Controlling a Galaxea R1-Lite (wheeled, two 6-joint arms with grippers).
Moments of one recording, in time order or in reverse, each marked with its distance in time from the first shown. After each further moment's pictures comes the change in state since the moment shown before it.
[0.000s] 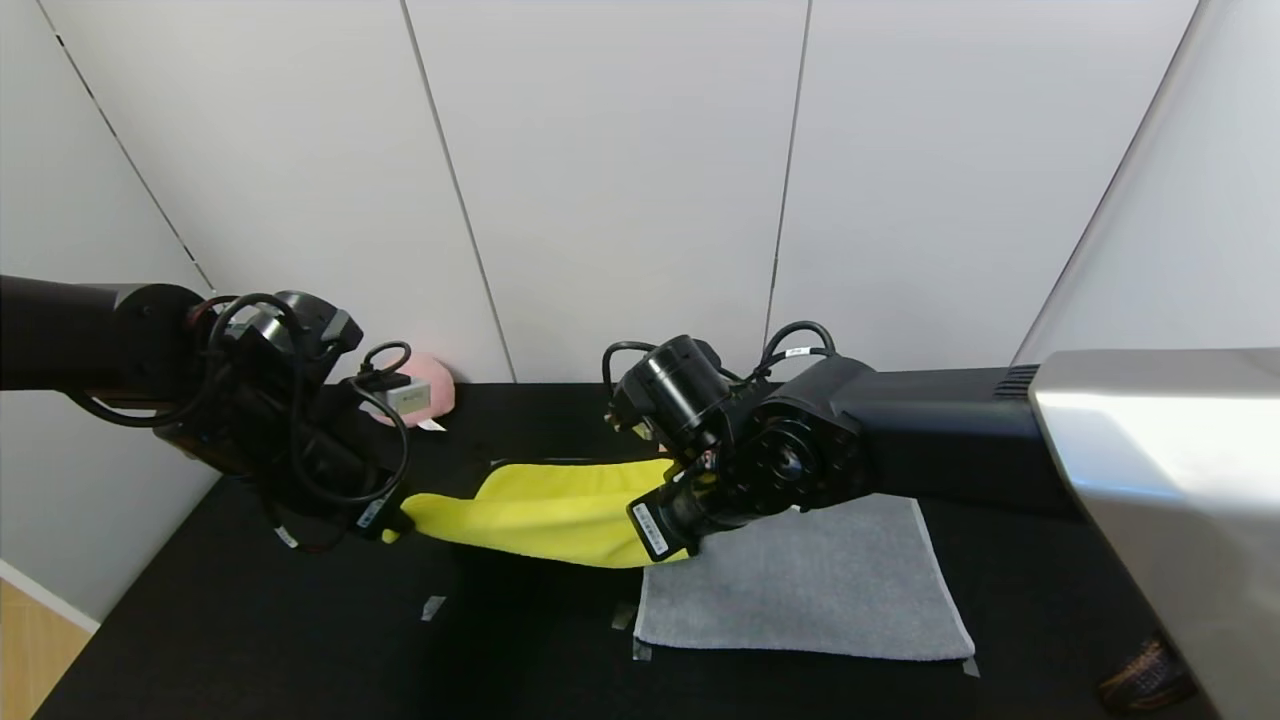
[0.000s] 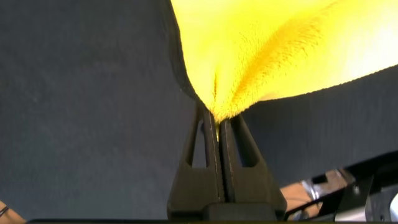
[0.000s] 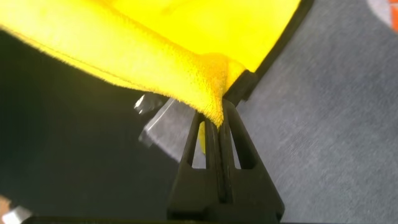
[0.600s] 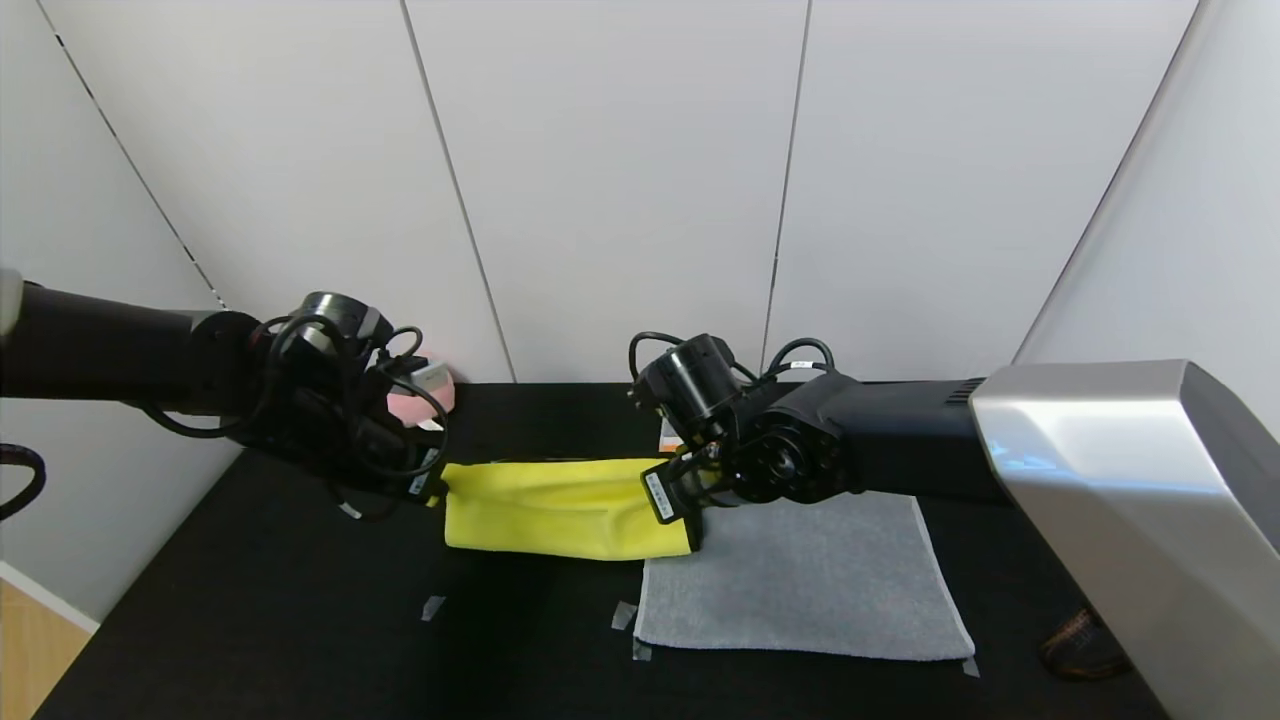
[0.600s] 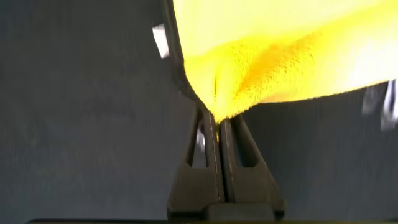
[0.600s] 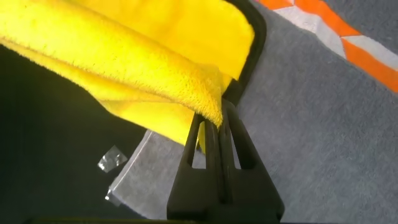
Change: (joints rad) left arm -0.011 0.098 -0.018 -0.224 -0.005 -0.133; right arm -0.062 0.065 -0.005 -0.171 -0.054 0.000
